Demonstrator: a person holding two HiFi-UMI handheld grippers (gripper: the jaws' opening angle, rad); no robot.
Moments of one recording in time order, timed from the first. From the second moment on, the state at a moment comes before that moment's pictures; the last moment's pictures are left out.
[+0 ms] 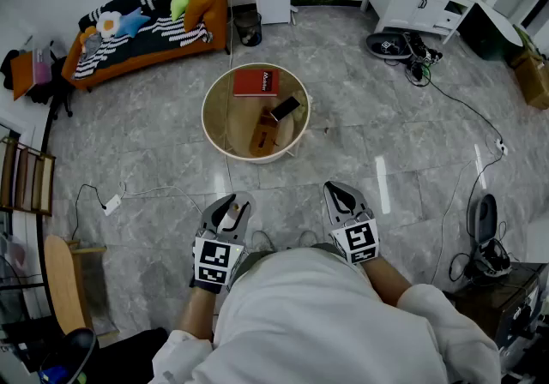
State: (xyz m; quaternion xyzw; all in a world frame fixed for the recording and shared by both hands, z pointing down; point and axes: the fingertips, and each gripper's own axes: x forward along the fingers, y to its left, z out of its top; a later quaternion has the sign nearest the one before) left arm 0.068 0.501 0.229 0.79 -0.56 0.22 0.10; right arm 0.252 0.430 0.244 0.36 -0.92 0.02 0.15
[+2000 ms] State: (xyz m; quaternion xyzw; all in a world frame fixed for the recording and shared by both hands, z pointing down) left arm -0.039 0.244 0.310 0.82 -0.52 0.23 0.11; right arm 0.117 0.196 0.294 0.37 -0.91 0.04 0.19
